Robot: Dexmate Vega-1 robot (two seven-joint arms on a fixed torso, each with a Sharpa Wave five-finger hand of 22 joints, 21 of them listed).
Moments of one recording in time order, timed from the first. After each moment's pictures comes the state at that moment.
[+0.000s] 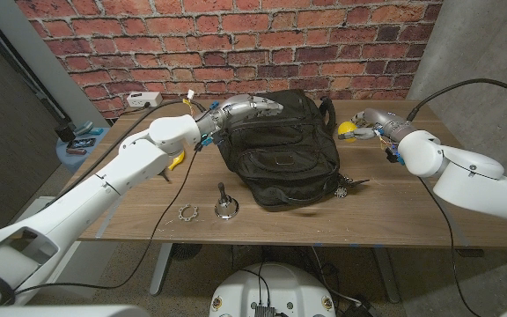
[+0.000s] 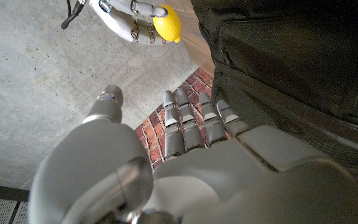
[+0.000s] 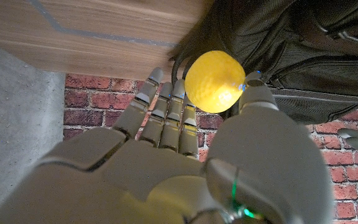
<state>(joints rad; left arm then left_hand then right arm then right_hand) 0.69 0.76 0.51 -1.82 -0.50 0.04 -0.29 0.73 0.04 0.35 -0.13 0.30 0.59 0.06 0.20 0.25 0.50 0.00 0.20 0.55 0.35 0.08 0.21 0.23 0.10 0.11 0.26 0.20 -0.98 -1.20 -0.41 -2.27 -0.07 -0.69 -0.11 0.90 0.02 0.20 -0.15 0.21 0.54 0.05 0.21 0.22 0.50 0.04 0.46 0.44 0.40 -0.04 0.33 0.38 0.58 0.01 0.20 0.17</state>
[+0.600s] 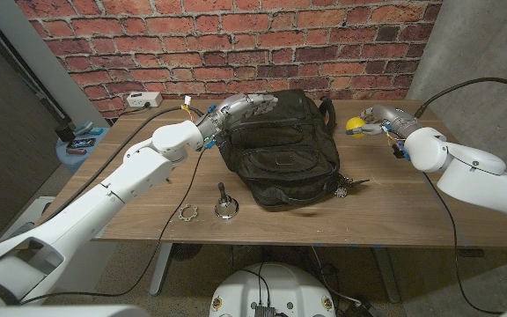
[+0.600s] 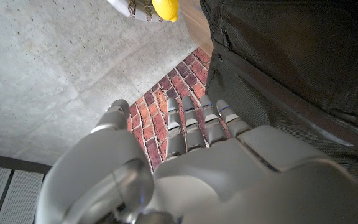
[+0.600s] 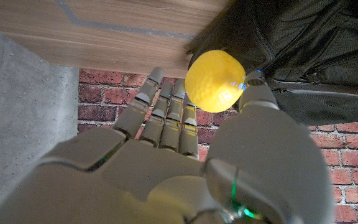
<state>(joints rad) 0.75 0.71 0.49 -1.82 -0.52 0.03 -0.16 0.64 0.13 0.37 -0.07 0.31 0.47 0.07 0.19 0.23 0.39 0.06 0.19 0.52 0.32 0.10 0.21 0.24 0.12 0.11 0.26 0.20 -0.97 -1.19 -0.39 -2.17 -0.08 -0.63 -0.12 0.91 0.01 0.19 -0.14 0.21 0.54 0.04 0.21 0.22 0.50 0.04 0.46 0.44 0.40 -0.04 0.33 0.39 0.58 0.01 0.20 0.17</state>
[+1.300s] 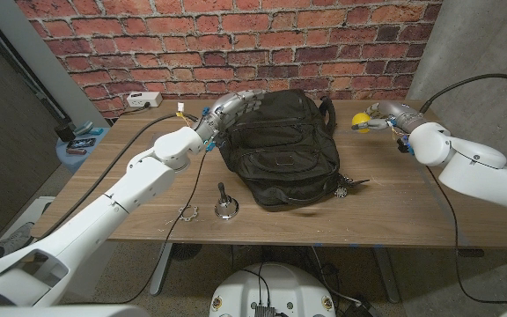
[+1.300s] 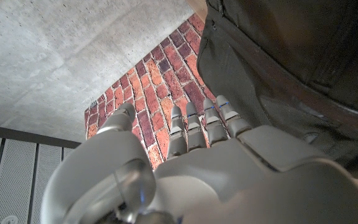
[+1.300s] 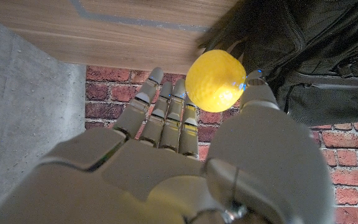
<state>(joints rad) 0.82 0.68 0.45 -1.82 -0.51 -0.01 0.00 0.61 0.16 0.39 -0.05 0.32 0.31 0.03 0.17 0.21 0.27 0.07 0.18 0.48 0.24 0.11 0.19 0.22 0.17 0.11 0.28 0.20 -0.93 -1.16 -0.39 -2.09 -0.09 -0.59 -0.11 0.91 0.01 0.19 -0.15 0.21 0.54 0.04 0.21 0.22 0.50 0.04 0.46 0.44 0.40 -0.04 0.33 0.40 0.58 0.01 0.20 0.17</state>
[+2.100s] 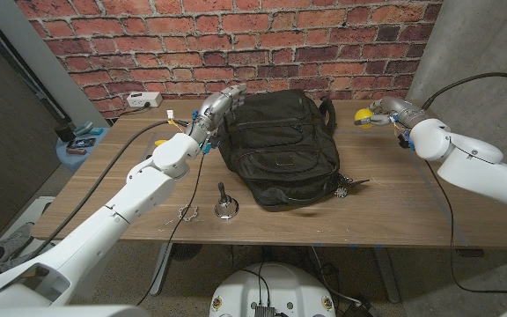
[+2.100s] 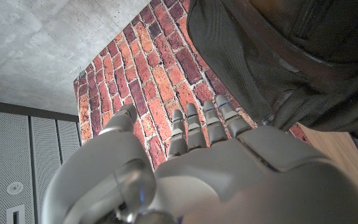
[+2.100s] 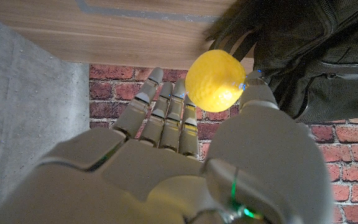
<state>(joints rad) 0.88 0.64 0.40 -1.82 -0.47 -0.06 0.13 0.60 0.17 0.39 -0.05 0.33 0.28 0.04 0.17 0.20 0.26 0.07 0.18 0.46 0.23 0.11 0.19 0.21 0.17 0.11 0.28 0.20 -0.89 -1.13 -0.40 -2.02 -0.10 -0.55 -0.11 0.91 0.01 0.19 -0.15 0.20 0.54 0.04 0.21 0.22 0.50 0.04 0.46 0.44 0.40 -0.04 0.33 0.40 0.58 0.01 0.20 0.17</state>
